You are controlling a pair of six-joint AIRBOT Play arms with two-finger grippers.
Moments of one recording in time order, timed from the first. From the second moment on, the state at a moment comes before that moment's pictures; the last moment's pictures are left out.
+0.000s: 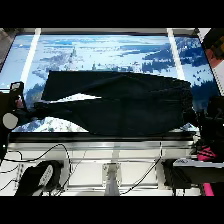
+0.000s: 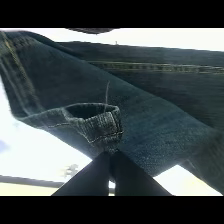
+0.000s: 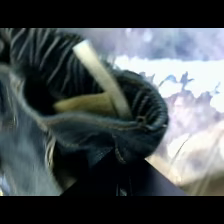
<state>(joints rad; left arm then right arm) 0.13 -0.68 0.64 1.51 -0.95 -1.53 -0.97 -1.51 0.86 -0.92 1.24 1.30</state>
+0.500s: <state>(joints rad) 0.24 -0.46 0.71 1.55 -0.96 -1.41 -1.08 -1.19 0.87 -0.87 1.50 1.26</state>
